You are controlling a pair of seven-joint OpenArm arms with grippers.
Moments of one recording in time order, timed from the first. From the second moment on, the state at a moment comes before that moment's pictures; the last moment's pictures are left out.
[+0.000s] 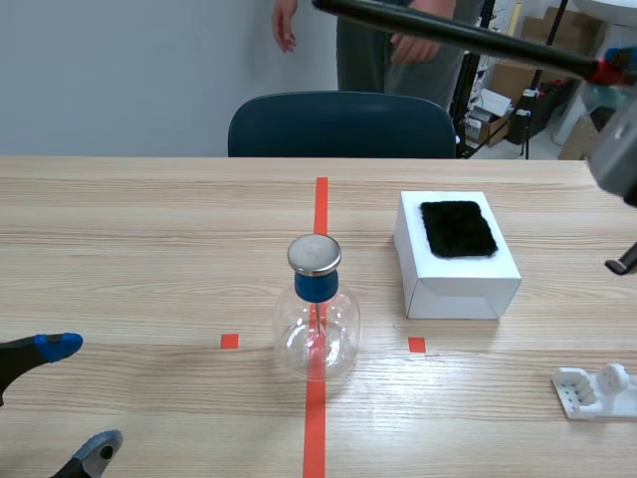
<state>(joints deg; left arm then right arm) 18.3 -36.1 15.1 54.2 11.3 -34.5 -79.0 -42.5 42.4 10.1 124.6 -39.1 -9.9 10.0</state>
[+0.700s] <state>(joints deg) 18.3 -36.1 15.1 54.2 11.3 -34.5 -79.0 -71.0 22.0 19.5 127.4 -38.8 -22.2 27.3</state>
